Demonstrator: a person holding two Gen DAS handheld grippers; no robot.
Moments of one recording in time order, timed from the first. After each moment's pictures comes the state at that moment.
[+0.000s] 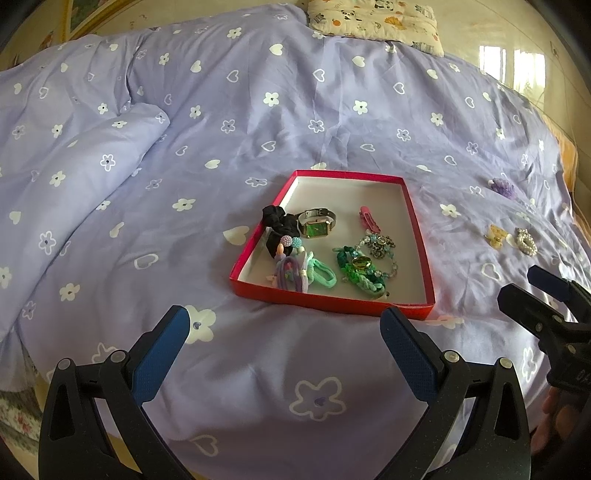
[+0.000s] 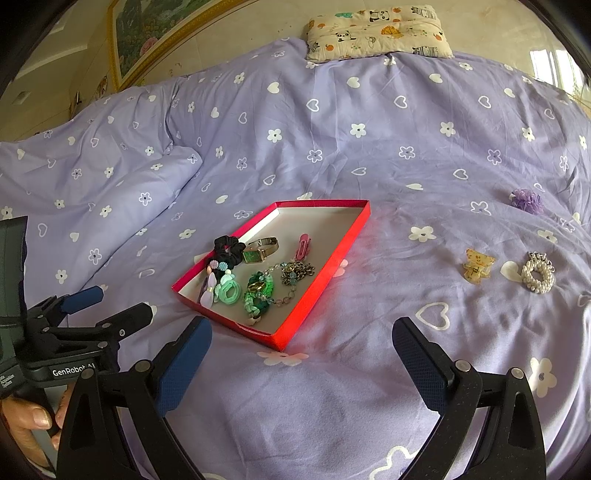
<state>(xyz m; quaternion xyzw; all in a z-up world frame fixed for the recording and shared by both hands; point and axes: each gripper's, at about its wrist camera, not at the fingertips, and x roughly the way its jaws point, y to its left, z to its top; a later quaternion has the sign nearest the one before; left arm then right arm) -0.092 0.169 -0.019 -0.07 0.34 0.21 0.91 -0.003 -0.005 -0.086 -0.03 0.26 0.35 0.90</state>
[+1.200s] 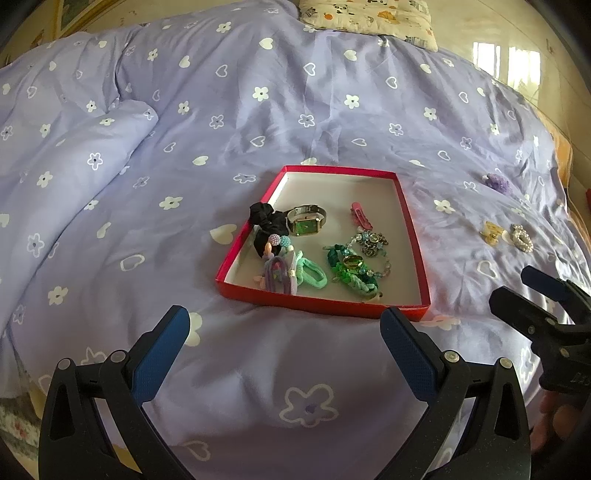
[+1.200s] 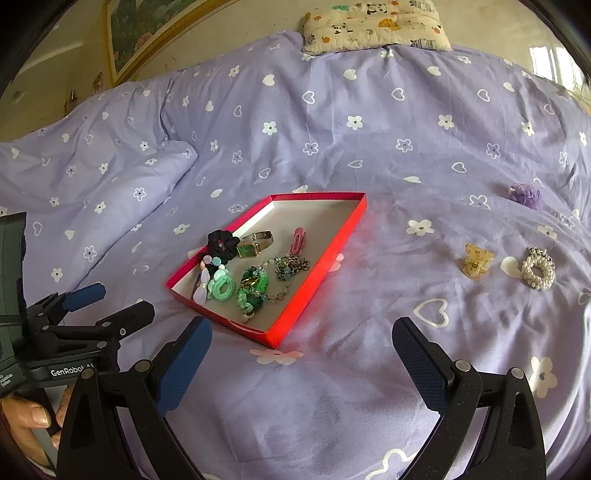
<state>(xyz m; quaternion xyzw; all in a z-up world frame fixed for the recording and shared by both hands) -0.081 0.166 -0.024 -0.07 0.35 0.20 0.91 0.004 -0.003 -0.089 -0.03 0.28 0.34 0.90</state>
